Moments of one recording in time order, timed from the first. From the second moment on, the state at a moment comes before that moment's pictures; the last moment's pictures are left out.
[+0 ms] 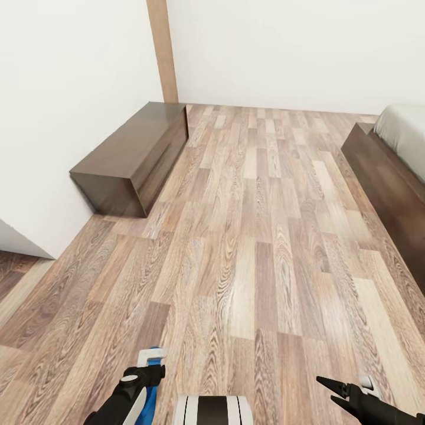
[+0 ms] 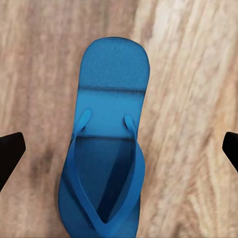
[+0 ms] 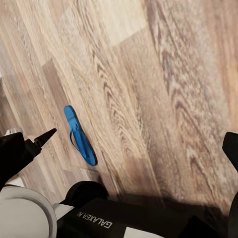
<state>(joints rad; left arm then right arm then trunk) -0.38 -0.06 -0.06 -0.67 0.09 0.28 0.18 -0.01 -0.45 -0.12 -1.09 -0.89 0.78 0.68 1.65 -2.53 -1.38</state>
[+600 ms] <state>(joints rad) -0.38 -0.06 -0.06 -0.67 0.09 0.27 0.25 -0.01 -0.45 -0.12 -1.09 -0.89 0.78 0.68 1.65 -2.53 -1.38</state>
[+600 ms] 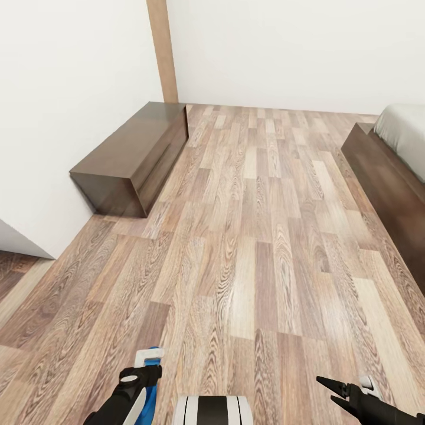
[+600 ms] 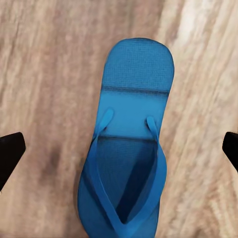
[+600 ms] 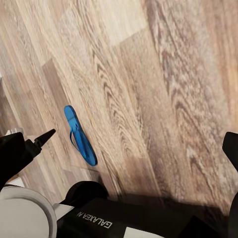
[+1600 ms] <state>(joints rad) -0.38 -0.06 -0.10 -0.66 0.09 0.25 0.26 -0.01 -0.45 -0.12 -1.09 -0.89 0.78 0.68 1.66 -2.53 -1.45</state>
